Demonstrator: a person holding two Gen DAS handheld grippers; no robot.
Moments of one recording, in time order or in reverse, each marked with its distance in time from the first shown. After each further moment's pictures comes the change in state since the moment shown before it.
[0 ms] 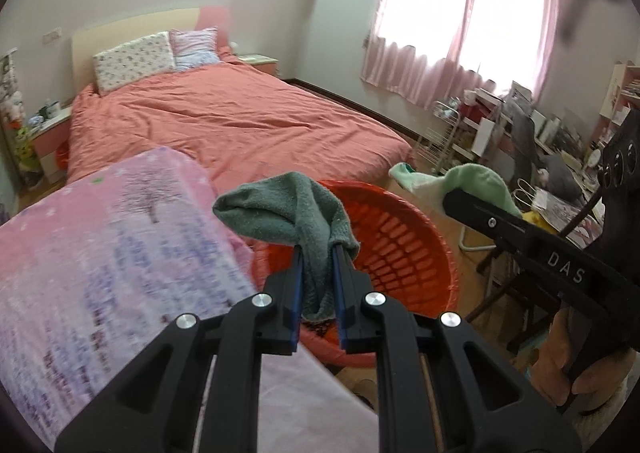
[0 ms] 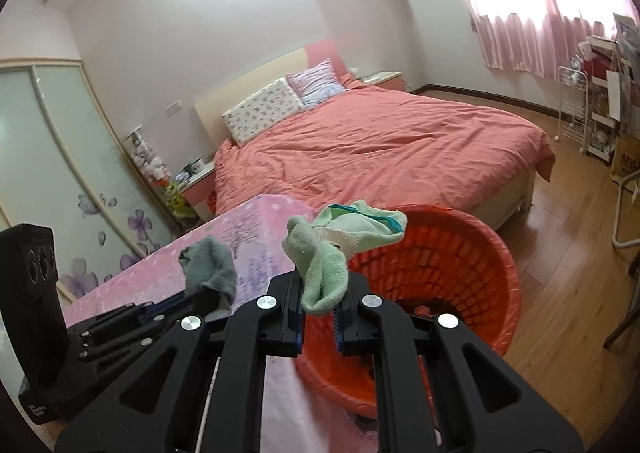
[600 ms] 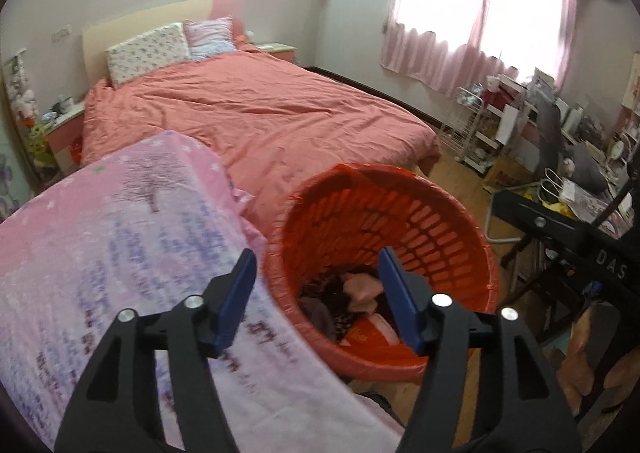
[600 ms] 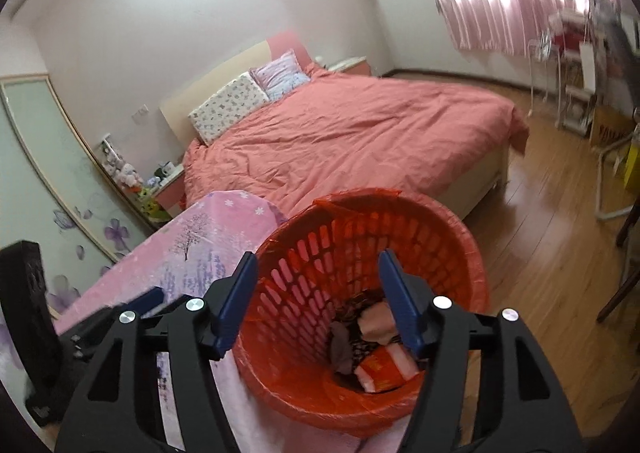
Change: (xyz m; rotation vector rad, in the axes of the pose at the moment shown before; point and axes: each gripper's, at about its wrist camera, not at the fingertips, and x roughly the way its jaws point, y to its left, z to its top) left arm 0.029 0.011 -0.012 -0.011 0.028 0.107; right arm 0.000 -0.031 -0.015 0.024 0.009 -0.109
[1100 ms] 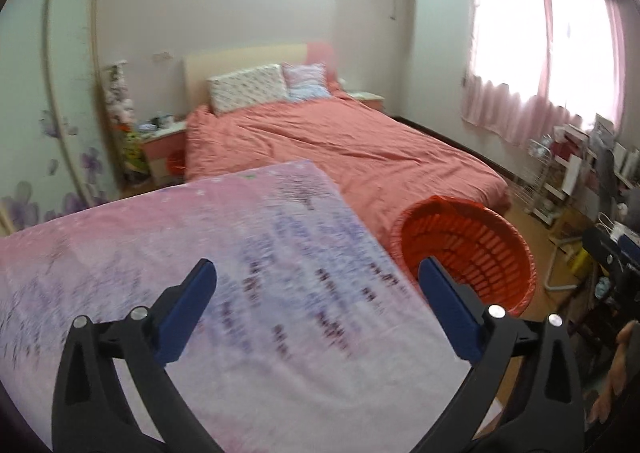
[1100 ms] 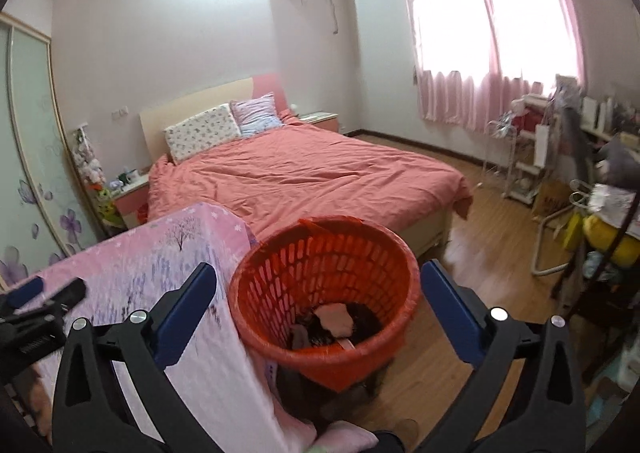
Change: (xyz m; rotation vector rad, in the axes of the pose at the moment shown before) left arm -0.159 0.045 -0.066 -0.114 -0.189 0.314; right arm -0.103 0.059 -0.049 -0.156 -0.187 -0.214
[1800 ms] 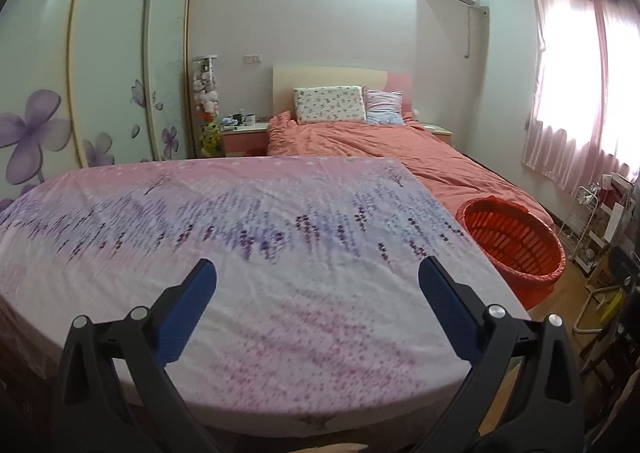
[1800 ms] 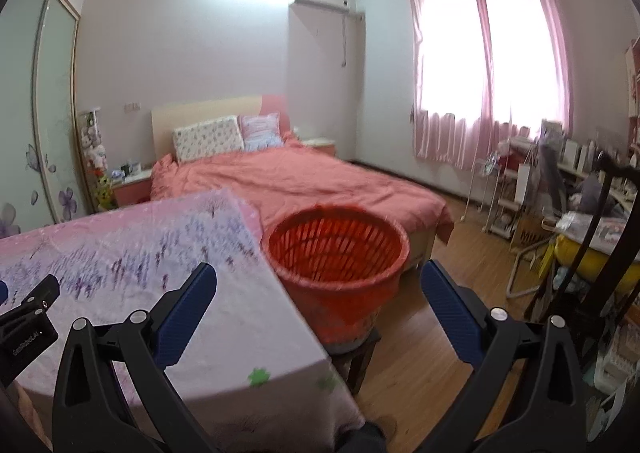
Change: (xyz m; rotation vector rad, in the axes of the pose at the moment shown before) left arm -0.118 0.063 -0.113 -0.170 -0.096 0.218; right arm -0.067 0.044 -0.058 -0.101 -0.057 -0.039
